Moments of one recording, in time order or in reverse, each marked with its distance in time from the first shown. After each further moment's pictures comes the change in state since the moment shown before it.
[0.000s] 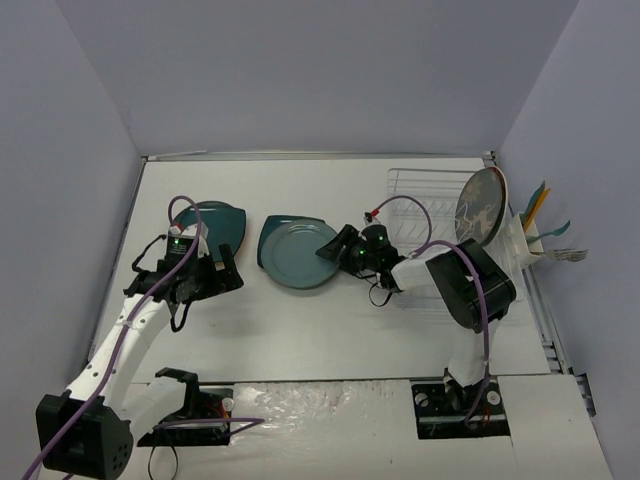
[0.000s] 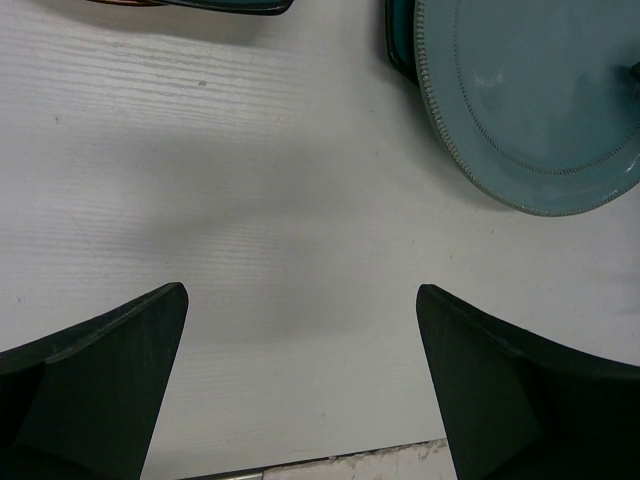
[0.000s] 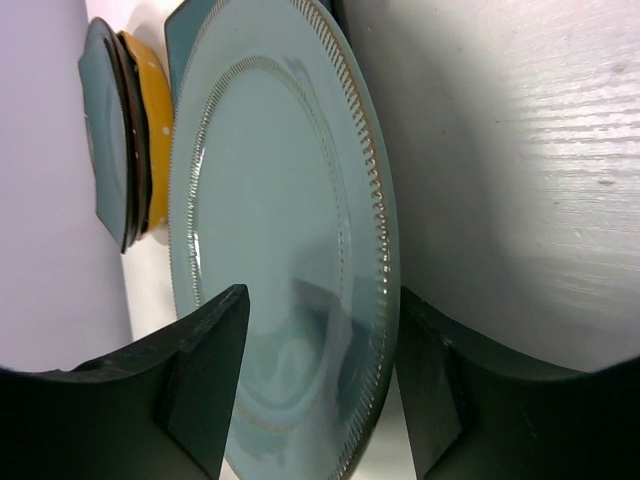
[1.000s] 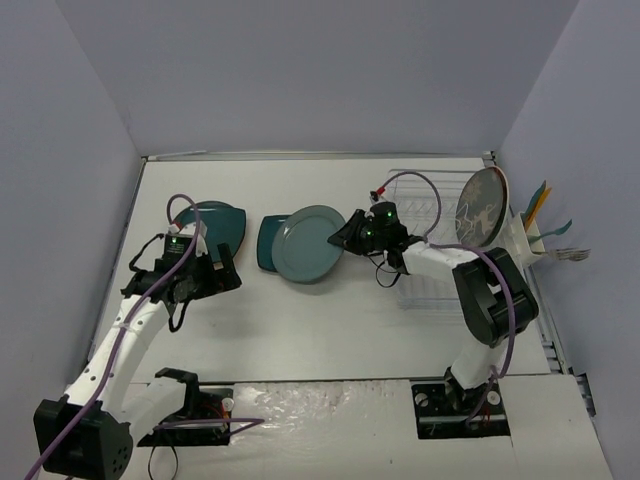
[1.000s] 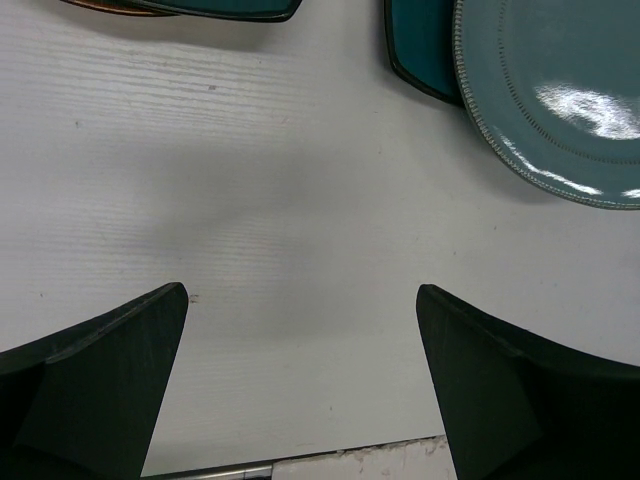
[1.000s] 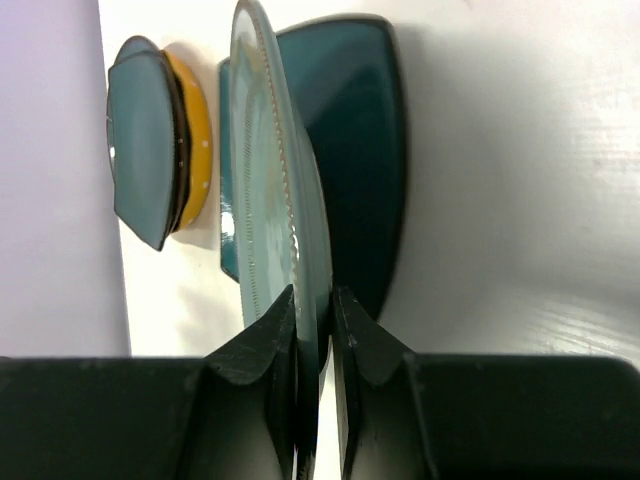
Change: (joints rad) left arm 0.002 -0.013 0.025 -0.033 -0.010 0.024; right arm -0.050 -0.148 0.145 -0.324 -0.031 -0.114
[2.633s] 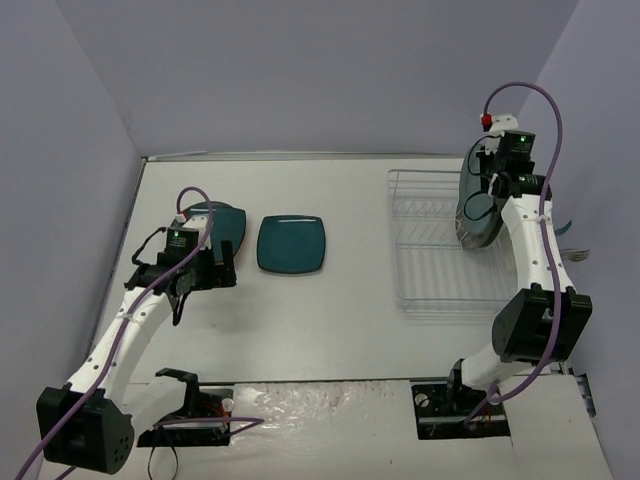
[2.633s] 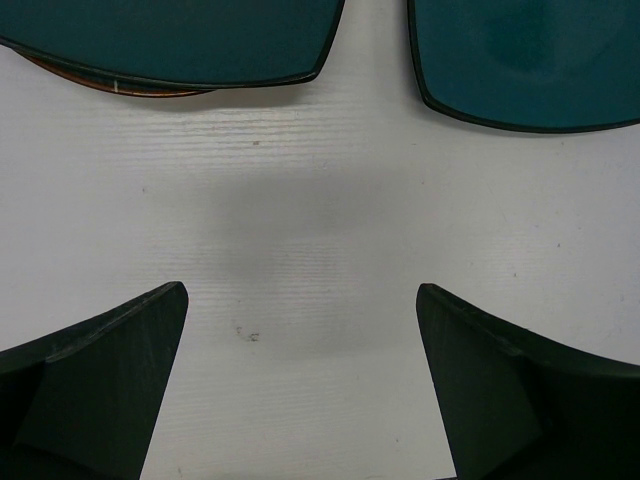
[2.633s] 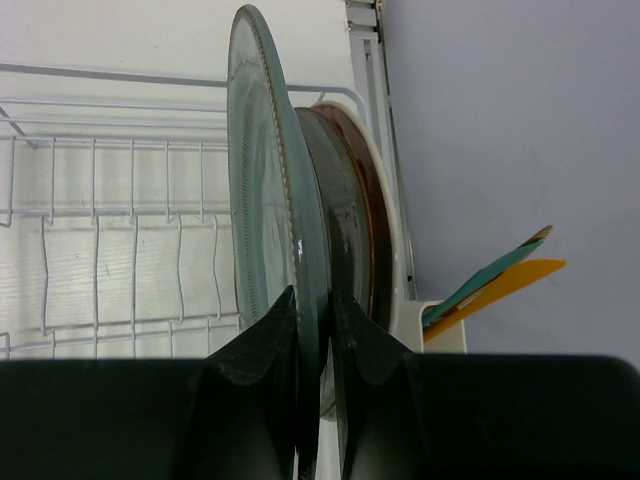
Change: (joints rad) left arm -0.003 0.053 0.029 0.055 -0.069 0.182; right arm -0.601 -0.181 0.603 -0.804 0.407 -1.169
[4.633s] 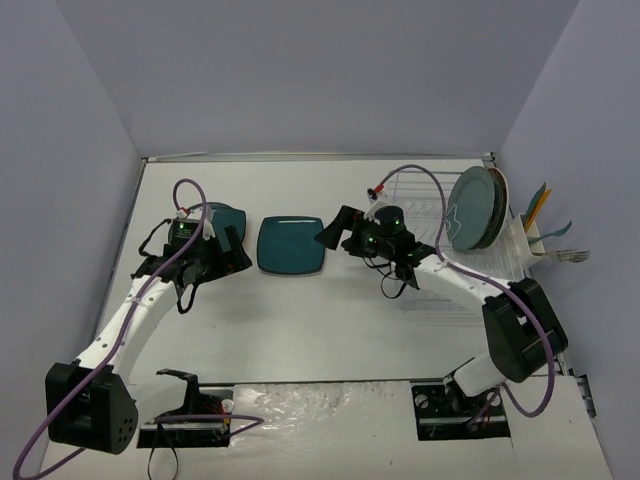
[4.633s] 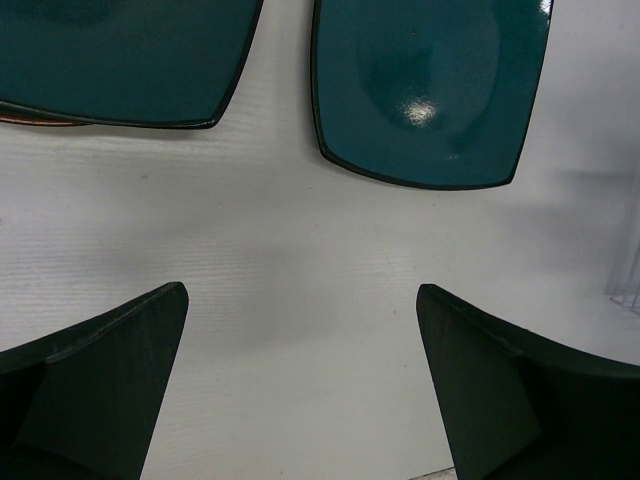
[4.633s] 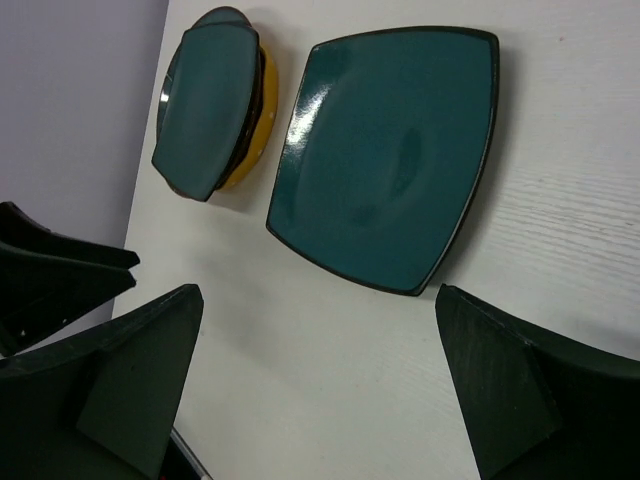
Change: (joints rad) left arm 0.001 0.103 0.021 0.127 0.136 -0.240; right arm 0.642 -0.077 -0.673 0.743 -0.395 0.993
